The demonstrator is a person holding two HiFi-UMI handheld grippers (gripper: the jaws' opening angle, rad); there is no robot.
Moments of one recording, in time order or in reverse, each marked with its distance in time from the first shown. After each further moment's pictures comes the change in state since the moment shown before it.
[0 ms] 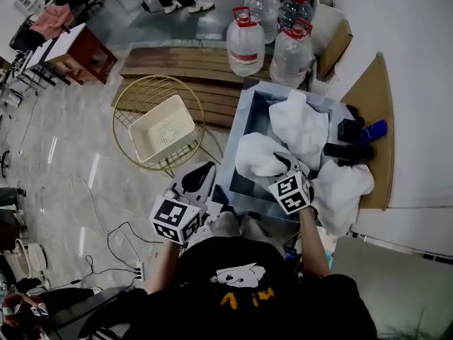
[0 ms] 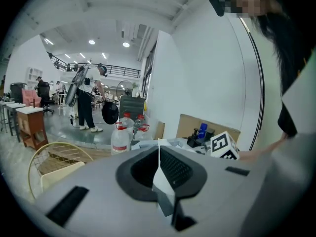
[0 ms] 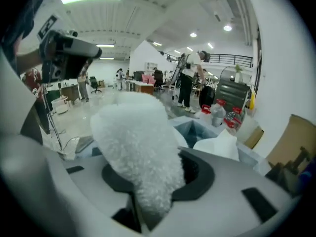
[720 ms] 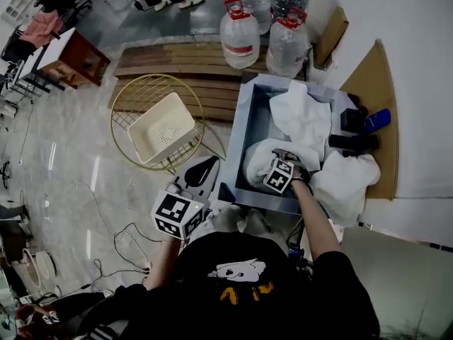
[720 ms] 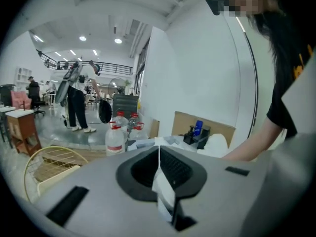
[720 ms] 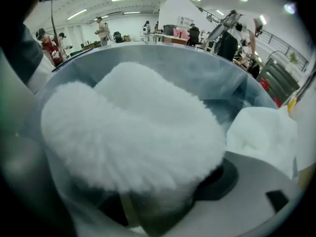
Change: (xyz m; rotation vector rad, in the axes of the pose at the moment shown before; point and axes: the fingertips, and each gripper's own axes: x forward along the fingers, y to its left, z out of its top) left arm 0.014 0.005 0.002 0.049 0.035 -0.097; right arm 0.103 0.034 -0.138 -0.291 0.472 0.235
